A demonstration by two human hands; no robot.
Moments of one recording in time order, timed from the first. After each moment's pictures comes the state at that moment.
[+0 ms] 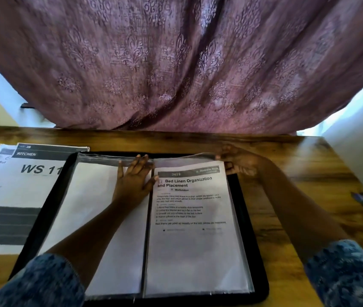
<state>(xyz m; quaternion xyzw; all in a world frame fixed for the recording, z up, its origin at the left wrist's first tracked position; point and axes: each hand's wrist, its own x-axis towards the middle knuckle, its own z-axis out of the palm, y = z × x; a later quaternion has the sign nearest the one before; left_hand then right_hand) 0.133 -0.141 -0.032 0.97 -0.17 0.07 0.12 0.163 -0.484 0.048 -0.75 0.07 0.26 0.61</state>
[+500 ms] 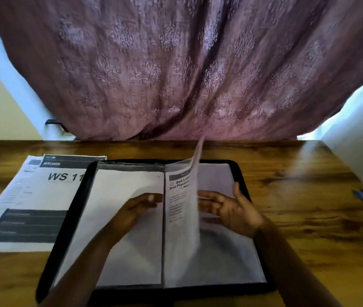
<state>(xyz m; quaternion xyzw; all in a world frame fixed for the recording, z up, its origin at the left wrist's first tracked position) 0.024 -0.114 0.040 0.76 -0.08 -0.20 0.61 0.004 -0.413 0.043 -0.54 -0.01 0.32 0.78</state>
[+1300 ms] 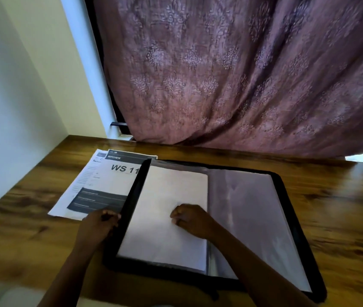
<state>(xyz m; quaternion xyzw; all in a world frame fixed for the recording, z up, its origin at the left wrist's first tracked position) -0.040 0.069 0.016 0.88 0.22 0.01 0.42 0.010 -0.220 0.004 -0.87 -0.27 0.10 0.41</state>
